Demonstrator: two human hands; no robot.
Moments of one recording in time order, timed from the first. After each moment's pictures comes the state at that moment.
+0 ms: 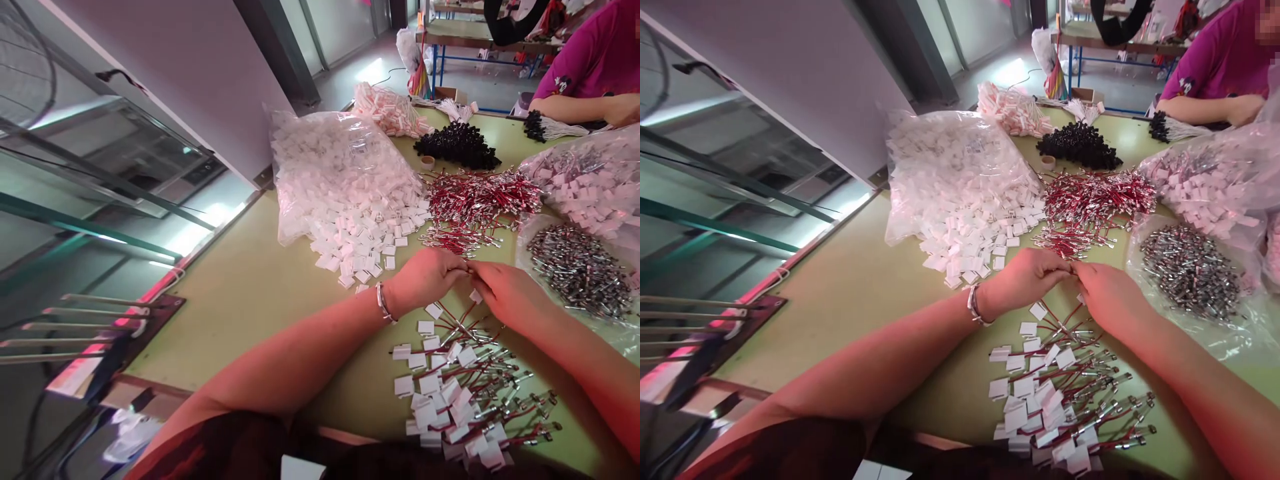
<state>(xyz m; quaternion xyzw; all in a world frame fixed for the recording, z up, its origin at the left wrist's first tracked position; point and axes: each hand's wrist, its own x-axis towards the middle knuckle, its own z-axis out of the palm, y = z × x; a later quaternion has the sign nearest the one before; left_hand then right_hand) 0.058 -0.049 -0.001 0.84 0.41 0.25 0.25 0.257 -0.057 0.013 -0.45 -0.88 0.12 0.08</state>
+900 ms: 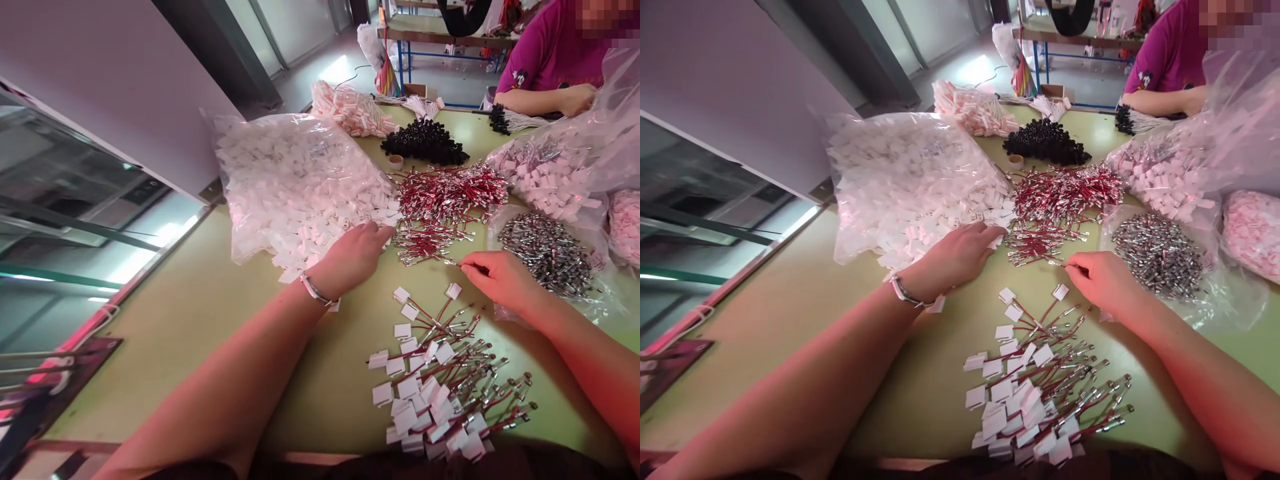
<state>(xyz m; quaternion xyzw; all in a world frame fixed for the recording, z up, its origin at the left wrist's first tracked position) 0.004 -0.028 0.015 0.83 0.56 0.00 0.04 0.279 -0.051 0.010 -0.53 -0.81 0.21 0.13</state>
